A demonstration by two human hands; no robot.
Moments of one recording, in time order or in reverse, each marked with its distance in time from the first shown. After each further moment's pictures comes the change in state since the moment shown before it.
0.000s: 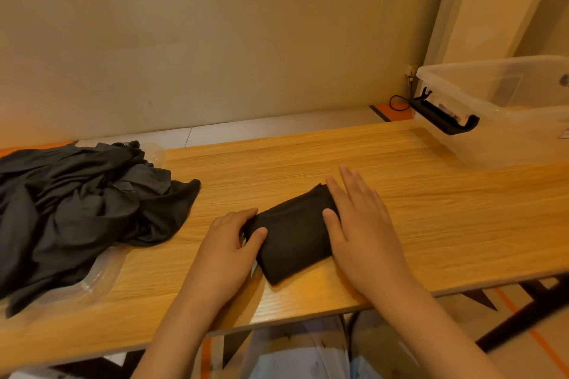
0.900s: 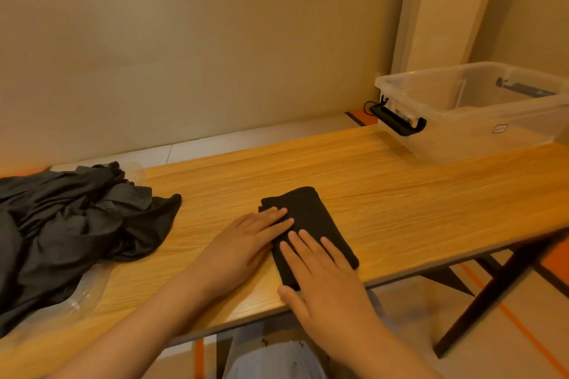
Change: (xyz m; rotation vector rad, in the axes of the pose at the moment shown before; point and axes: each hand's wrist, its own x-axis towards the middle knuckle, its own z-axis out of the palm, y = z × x) left_hand 0.023 0.006 0.013 0.435 -0.348 0.633; right_hand -0.063 -0.013 0.014 -0.165 -0.296 -0.108
